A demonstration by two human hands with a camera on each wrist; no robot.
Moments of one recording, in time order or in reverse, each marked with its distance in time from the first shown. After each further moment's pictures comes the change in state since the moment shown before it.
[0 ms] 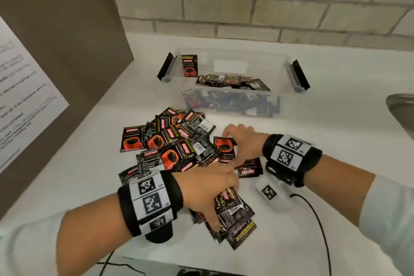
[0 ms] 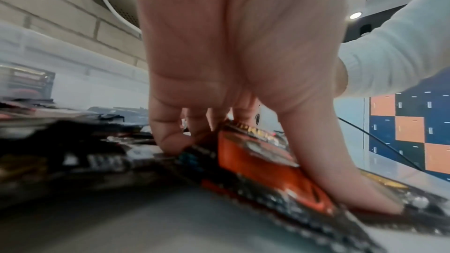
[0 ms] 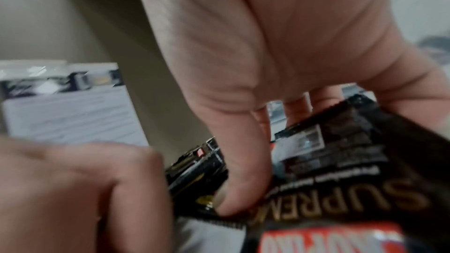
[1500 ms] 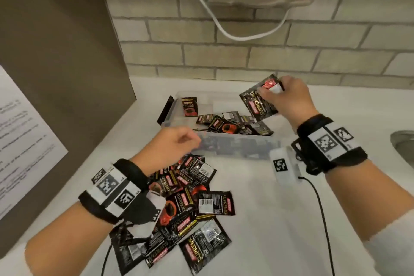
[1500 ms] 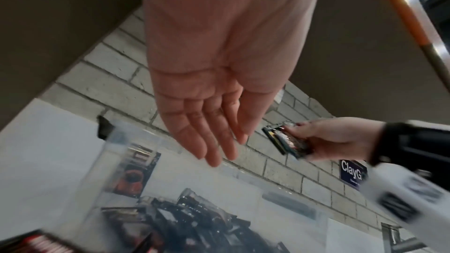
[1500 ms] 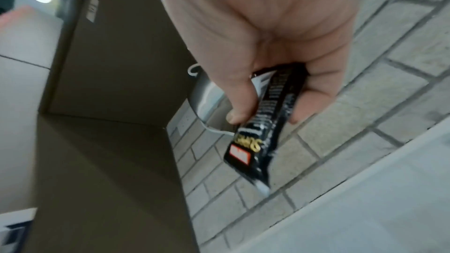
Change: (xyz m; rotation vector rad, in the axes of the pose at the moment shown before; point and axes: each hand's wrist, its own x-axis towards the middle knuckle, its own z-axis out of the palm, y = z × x) left_hand -0.008 -0.085 -0.102 -0.598 0.750 -0.340; right_hand 0.002 0.047 -0.144 0.742 0.945 0.018
